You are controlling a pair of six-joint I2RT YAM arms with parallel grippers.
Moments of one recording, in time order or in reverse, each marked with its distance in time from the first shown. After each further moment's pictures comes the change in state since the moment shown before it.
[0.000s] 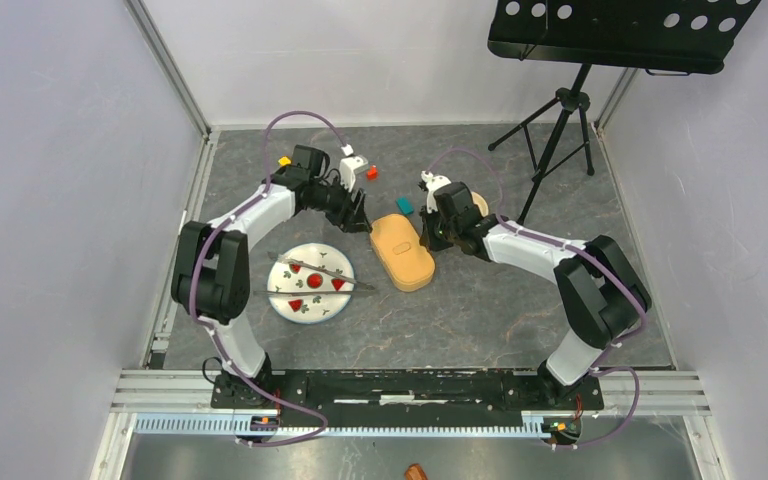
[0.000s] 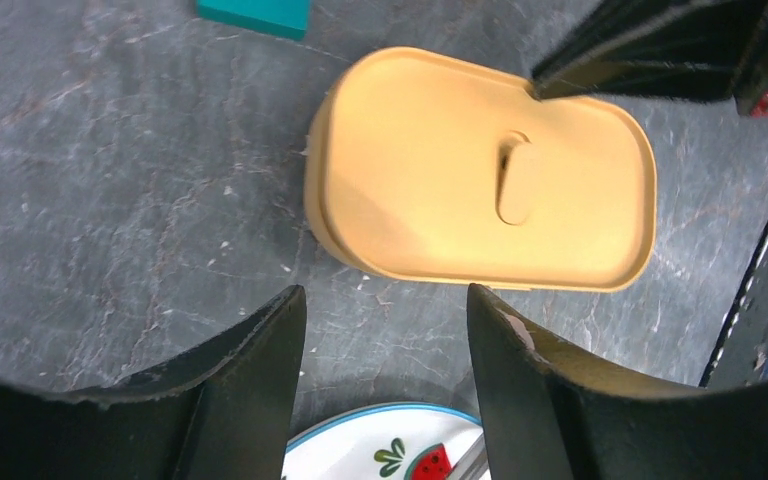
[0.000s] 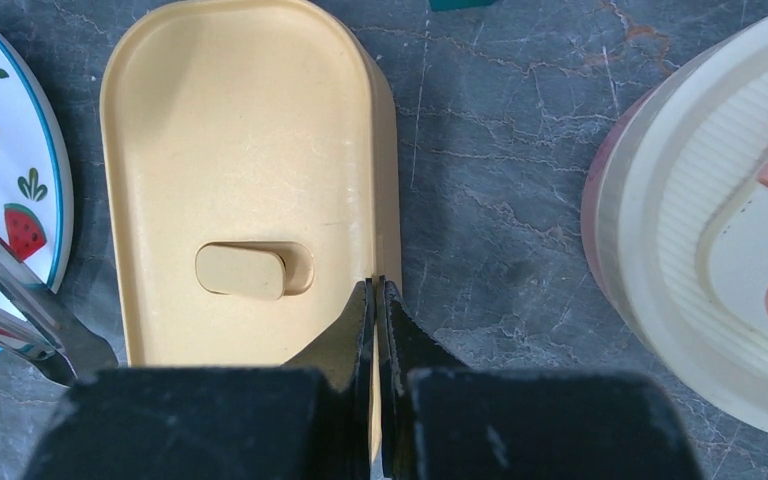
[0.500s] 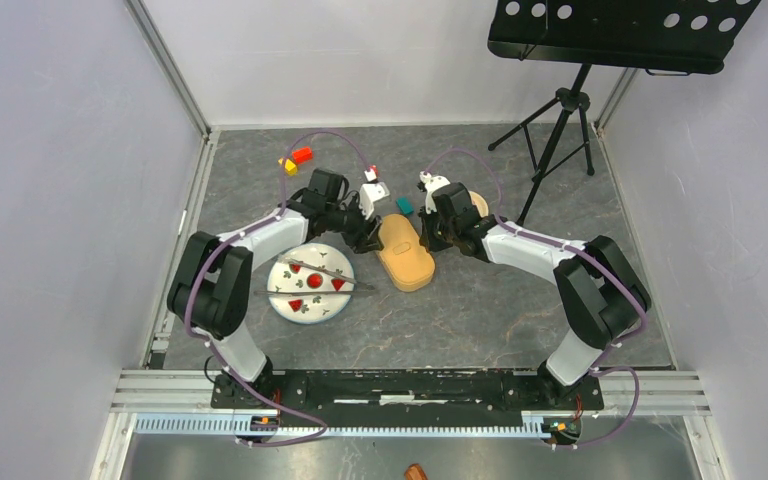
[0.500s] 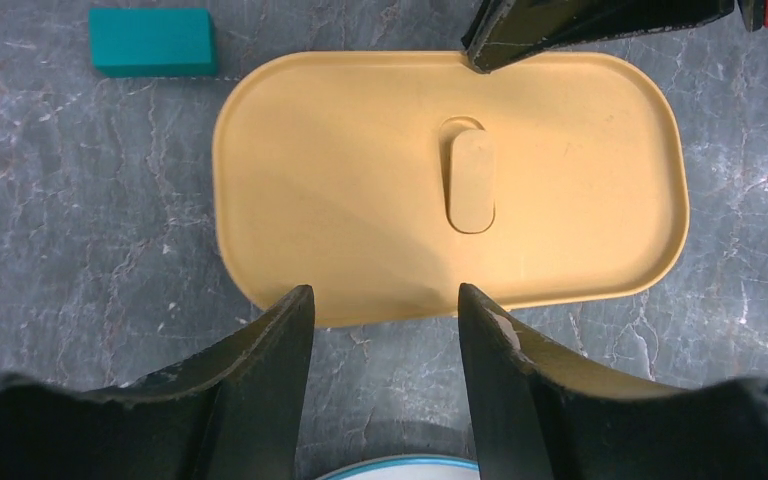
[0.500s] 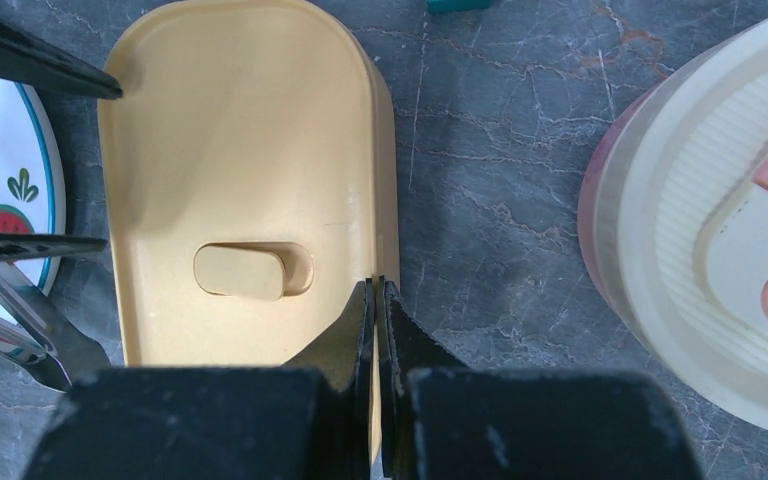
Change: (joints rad) left arm -0.134 -0.106 -0.217 0.204 -0.072 0.156; right arm 0.010 -0.001 0.000 0.000 0.030 -0.011
